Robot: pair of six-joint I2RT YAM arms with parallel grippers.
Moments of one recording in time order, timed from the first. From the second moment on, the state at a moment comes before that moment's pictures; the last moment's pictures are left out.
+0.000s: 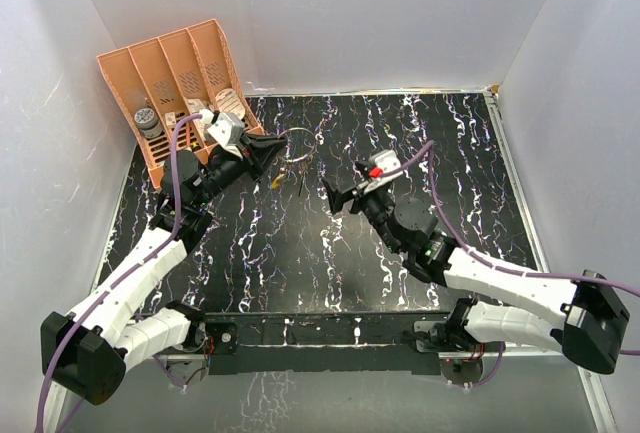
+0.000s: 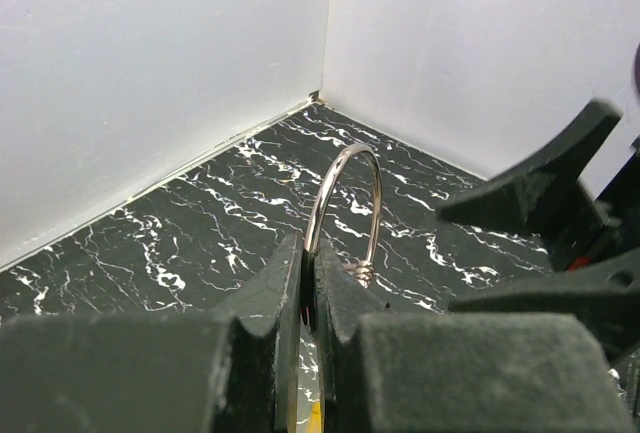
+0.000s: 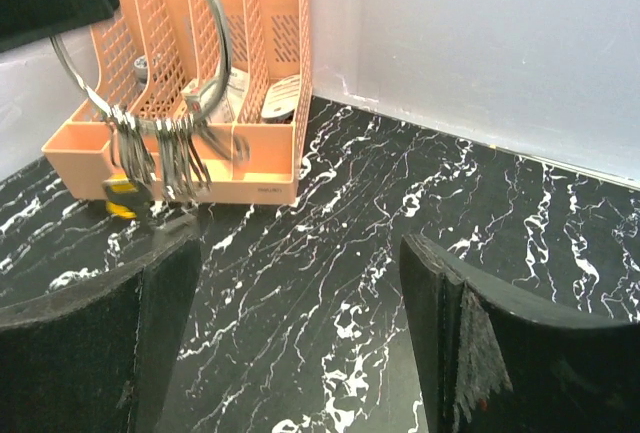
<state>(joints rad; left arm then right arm) -0.44 1.02 0.82 0.38 0.43 -0.15 0.95 1.05 0.60 0.60 0.42 -0.03</state>
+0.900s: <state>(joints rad) -0.44 0.99 0.88 0.31 0.40 -0.26 0.95 1.30 0.67 0.83 0.26 -0.01</state>
